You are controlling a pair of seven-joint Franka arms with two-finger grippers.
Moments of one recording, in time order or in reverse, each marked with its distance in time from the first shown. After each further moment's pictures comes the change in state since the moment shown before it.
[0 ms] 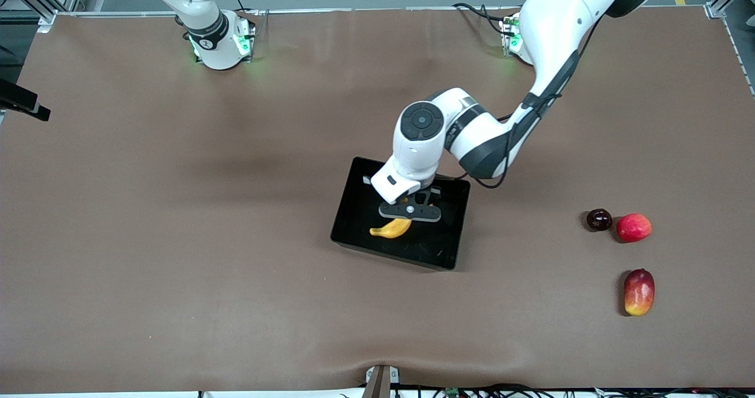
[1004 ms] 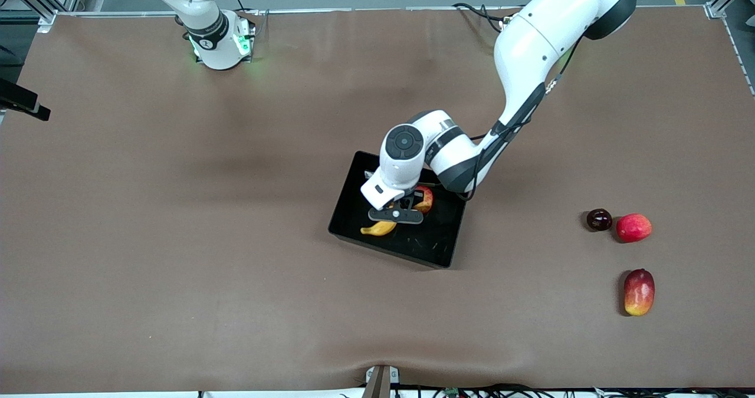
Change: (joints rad) left arm -0.059 0.137 0.057 0.008 0.000 0.151 -0.035; right arm 0.000 0.000 0.001 0.000 -0.002 -0.003 0.000
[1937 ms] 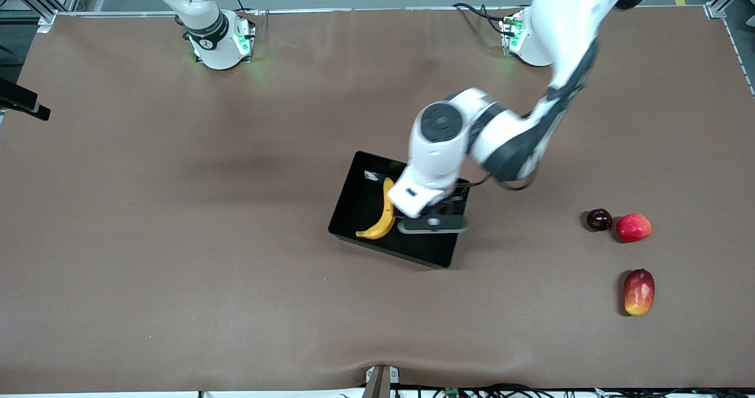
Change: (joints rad) left arm 0.111 -0.269 0.038 0.053 -0.047 -0.238 0.094; right arm 0.000 0.000 -0.001 0.000 0.000 -0.002 0.000
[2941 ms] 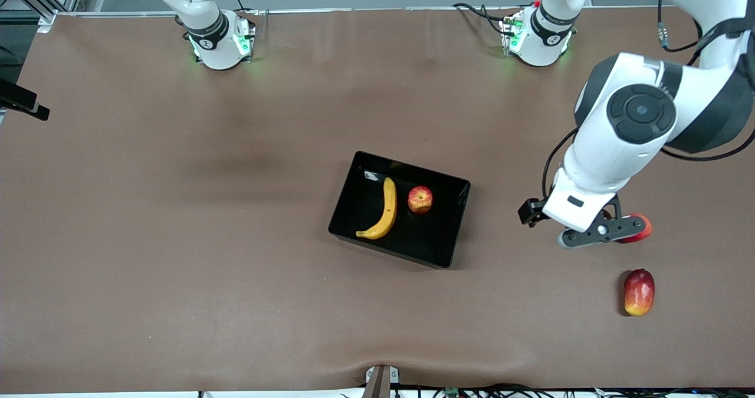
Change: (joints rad) left arm 0.260 -0.186 -0.001 -0.013 -0.076 -0.231 0.138; right arm -0.001 0.000 -0.001 0.000 -0.001 0.000 0.000
